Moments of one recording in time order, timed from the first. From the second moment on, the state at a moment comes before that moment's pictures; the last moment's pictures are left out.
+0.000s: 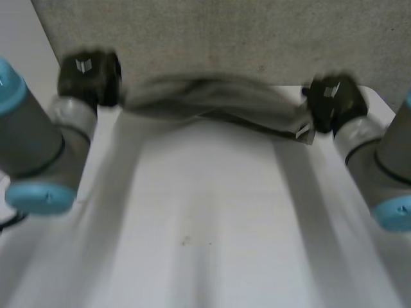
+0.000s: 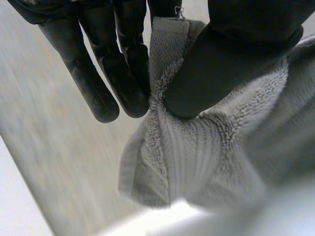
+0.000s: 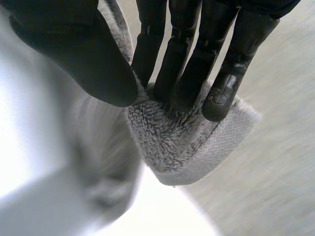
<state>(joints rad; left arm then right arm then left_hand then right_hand) 4.29 -1.88 -1.38 3.41 -1.70 3.29 1.93 -1.26 1.46 -0.22 1.56 2.62 1.16 1.21 1.21 1.22 1.02 0.97 1.18 1.19 1.19 0.97</state>
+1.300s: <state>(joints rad) 4.42 -1.99 -1.27 3.16 -1.70 3.53 1.89 -1.10 1.18 -0.01 1.55 2.22 1.16 1.22 1.22 1.22 1.02 0.97 1.18 1.19 1.19 0.97</state>
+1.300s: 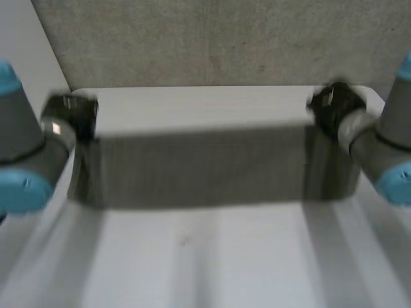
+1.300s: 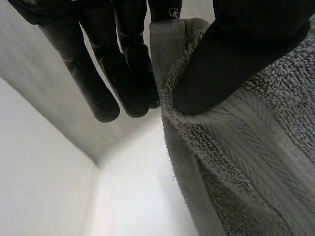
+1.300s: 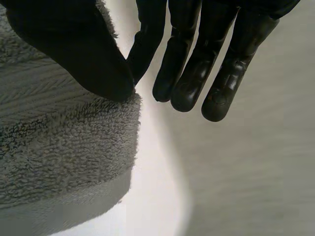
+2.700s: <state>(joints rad) 4.56 -1.51 -1.88 3.11 -1.53 3.51 1.78 -1.45 1.72 0.28 1.34 2.11 1.16 1.22 1.22 1.22 1.02 0.96 1.18 1.19 1.20 0.99</state>
